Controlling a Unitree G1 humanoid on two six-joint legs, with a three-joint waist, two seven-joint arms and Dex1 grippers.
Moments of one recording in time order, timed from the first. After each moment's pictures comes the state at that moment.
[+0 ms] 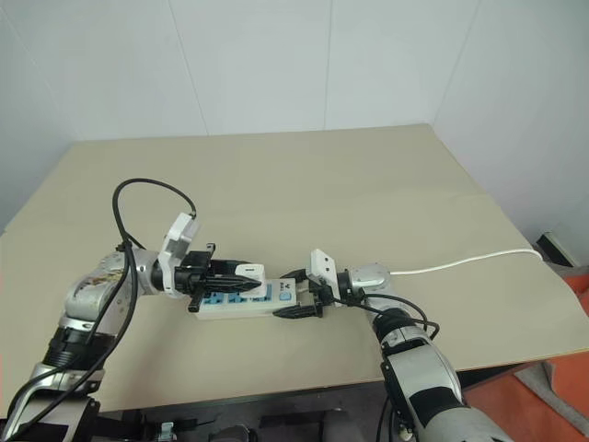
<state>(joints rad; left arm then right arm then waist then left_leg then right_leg) -0.53 0.58 -0.03 0.04 -0.55 0.52 -1.40 -0.85 -0.20 0.14 1.08 0.10 -0.45 1.43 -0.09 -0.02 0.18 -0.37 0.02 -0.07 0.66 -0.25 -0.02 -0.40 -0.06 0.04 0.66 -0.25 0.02</state>
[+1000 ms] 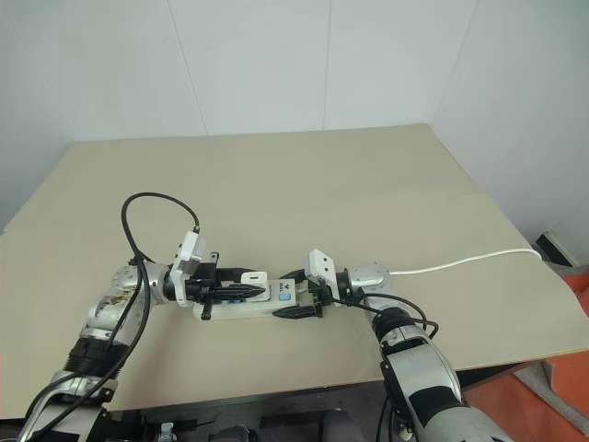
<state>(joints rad) -0.50 0.51 -0.06 0.23 -0.43 0.17 -1.41 -0.85 -0.20 0.14 1.08 0.09 -0.45 1.43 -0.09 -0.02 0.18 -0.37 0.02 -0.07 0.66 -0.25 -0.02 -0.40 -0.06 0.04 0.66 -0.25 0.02</state>
